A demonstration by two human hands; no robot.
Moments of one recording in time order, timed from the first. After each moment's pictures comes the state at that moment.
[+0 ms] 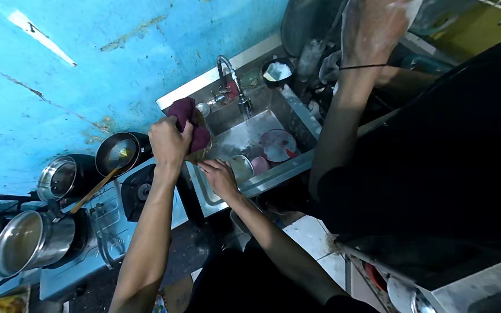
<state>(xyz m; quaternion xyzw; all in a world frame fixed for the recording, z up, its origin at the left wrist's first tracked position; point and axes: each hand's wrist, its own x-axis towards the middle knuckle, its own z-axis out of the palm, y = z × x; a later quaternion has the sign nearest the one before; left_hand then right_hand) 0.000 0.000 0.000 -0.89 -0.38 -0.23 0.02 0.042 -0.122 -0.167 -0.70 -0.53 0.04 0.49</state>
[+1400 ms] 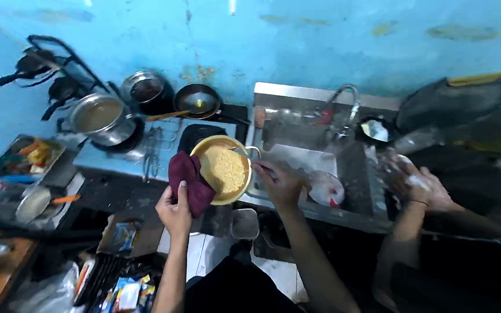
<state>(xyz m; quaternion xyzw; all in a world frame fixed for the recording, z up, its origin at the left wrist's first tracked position) -0.266 -0.182 -0.068 -0.49 -0.58 -0.62 -0.20 -0.015 -0.152 -0.053 -0.50 -0.66 0.00 0.56</state>
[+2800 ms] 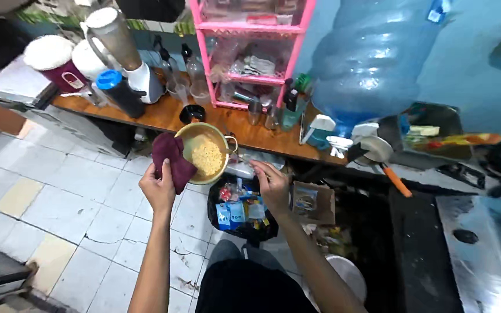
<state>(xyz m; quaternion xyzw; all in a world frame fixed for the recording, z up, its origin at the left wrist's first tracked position) -0.818 -0.828 -0.065 0.12 -0.83 -0.45 0.31 -0.812 -0.533 -0.095 0.12 -0.81 0.51 0.26</state>
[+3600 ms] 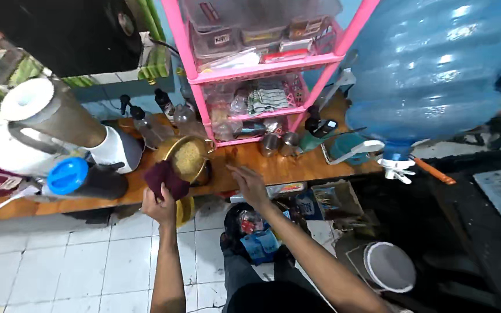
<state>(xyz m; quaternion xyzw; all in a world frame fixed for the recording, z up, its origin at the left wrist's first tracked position) -1.181 -0.961 -0.170 -0.08 -0.82 -0.33 0.46 -1.100 -0.692 -0.143 -0.01 -0.87 0.45 0.19</state>
